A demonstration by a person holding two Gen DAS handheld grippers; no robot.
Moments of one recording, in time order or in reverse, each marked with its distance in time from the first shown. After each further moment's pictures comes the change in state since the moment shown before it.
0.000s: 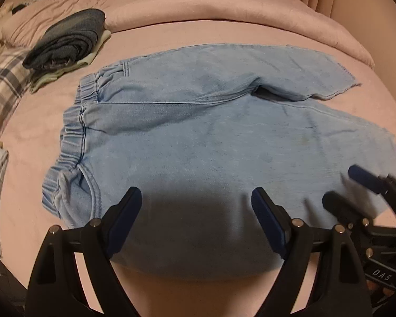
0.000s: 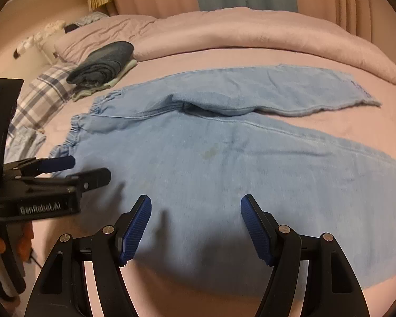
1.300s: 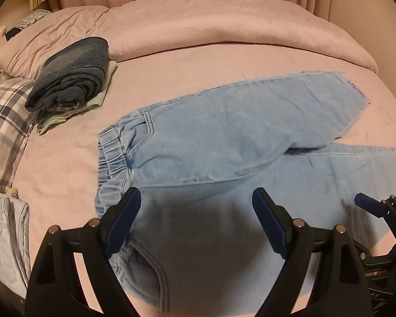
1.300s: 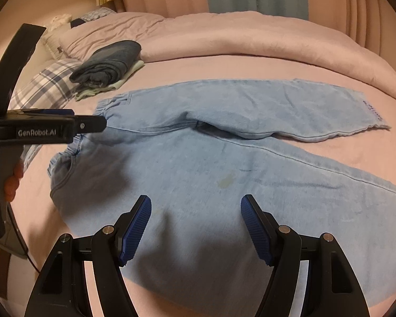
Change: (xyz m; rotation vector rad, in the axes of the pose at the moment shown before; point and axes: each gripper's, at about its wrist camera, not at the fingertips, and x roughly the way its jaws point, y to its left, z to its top) left arm -0.005 0.046 0.079 0.064 -0.039 0.024; right arm 0.011 0.018 0.027 -0.039 0.002 0.007
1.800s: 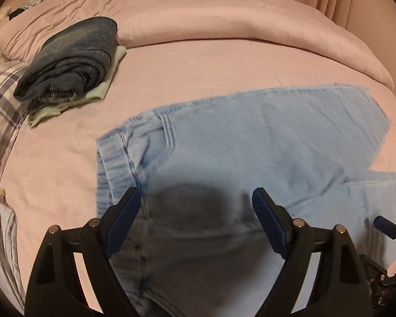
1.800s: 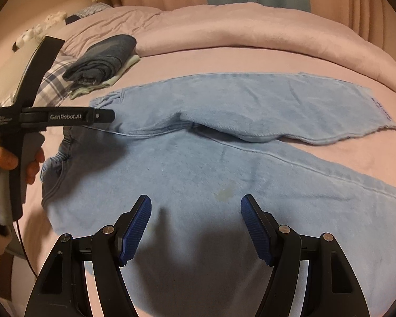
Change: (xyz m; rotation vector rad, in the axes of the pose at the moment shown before) left arm 0.055 0.041 0.027 -0.077 0.018 0.001; right arm 0.024 -0.006 0.016 0.004 0.044 0.015
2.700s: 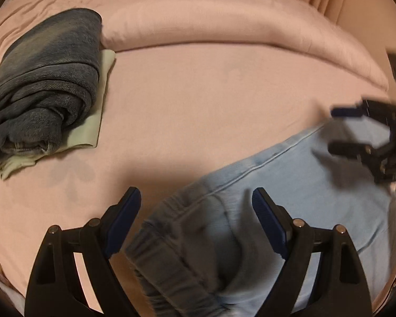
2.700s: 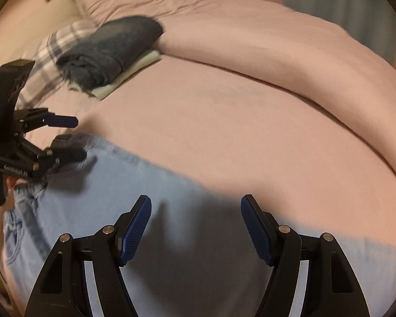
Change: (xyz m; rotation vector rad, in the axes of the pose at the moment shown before) left arm 0.076 0.069 0.077 0.079 0.075 -0.125; right arm 0.147 0.009 0.196 -0.399 0.124 0.152
